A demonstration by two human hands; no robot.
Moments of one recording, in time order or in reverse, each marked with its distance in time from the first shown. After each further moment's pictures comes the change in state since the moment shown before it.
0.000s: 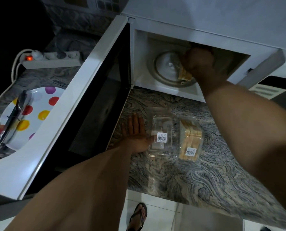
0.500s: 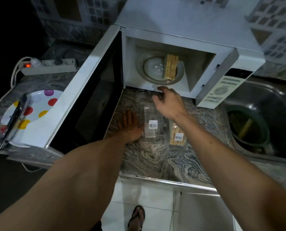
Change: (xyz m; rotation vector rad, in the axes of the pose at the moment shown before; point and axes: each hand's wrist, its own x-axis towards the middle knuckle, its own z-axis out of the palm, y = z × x) left_hand -0.006 0.001 0.005 -0.109 0.136 -0.031; right_hand -0.207 -0.014 0.000 0.467 -0.177 -0.053
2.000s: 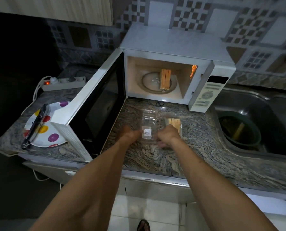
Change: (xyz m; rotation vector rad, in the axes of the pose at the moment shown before) left_hand -0.062 -0.004 -0.007 -0.585 0.213 -0.180; right_hand -0.077 0.033 0.043 0.317 -0.166 0.509
